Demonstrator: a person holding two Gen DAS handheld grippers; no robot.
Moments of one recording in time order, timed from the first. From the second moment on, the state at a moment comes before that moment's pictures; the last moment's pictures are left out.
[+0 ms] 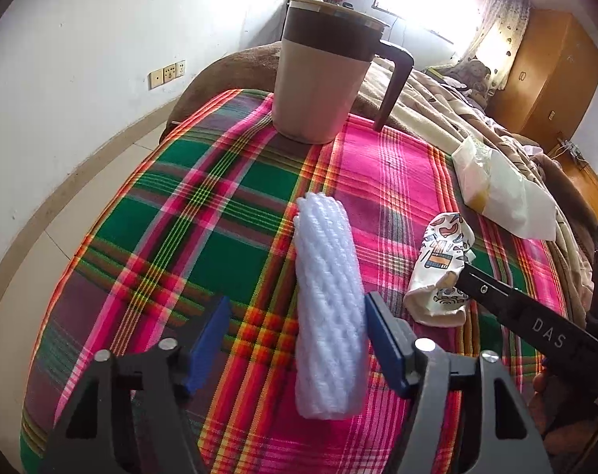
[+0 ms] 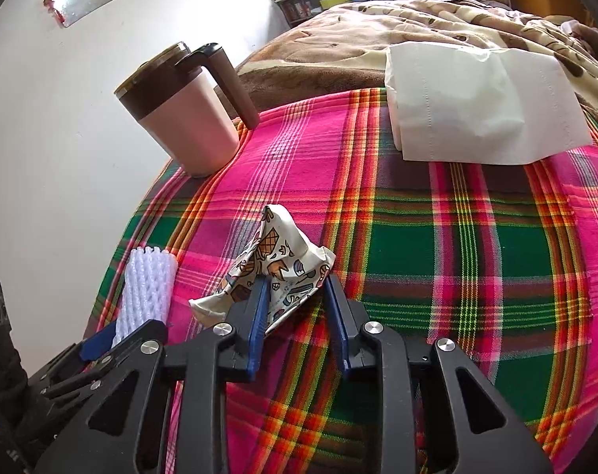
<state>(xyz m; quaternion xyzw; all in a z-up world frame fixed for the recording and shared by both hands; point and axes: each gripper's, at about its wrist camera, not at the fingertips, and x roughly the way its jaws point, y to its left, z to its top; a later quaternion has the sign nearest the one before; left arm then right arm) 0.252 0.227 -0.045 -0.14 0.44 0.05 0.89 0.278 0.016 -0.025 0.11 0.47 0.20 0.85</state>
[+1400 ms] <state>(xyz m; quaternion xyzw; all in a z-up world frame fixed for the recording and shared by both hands) 0.156 0.117 0.026 -0.10 0.36 -0.07 0.93 0.172 -0.085 0.036 0.09 0.36 0.16 0.91</state>
